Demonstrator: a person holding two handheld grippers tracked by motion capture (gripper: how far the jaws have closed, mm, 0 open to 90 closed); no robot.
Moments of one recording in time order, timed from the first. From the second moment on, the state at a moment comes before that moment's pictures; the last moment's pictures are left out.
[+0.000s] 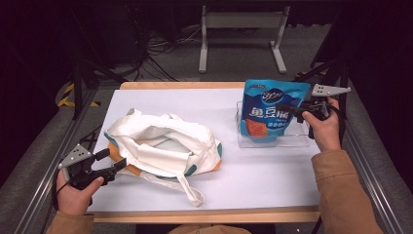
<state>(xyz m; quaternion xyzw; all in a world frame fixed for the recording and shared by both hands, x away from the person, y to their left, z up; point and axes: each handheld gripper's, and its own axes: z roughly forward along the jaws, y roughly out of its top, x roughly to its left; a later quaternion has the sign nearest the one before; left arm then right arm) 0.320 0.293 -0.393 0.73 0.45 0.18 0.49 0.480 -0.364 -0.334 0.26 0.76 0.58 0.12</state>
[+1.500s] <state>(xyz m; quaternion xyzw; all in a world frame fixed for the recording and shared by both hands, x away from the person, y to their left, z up) 0.308 0.289 -0.384 0.73 0.43 0.18 0.50 0.375 -0.390 -0.285 0.31 0.71 0.57 0.25</state>
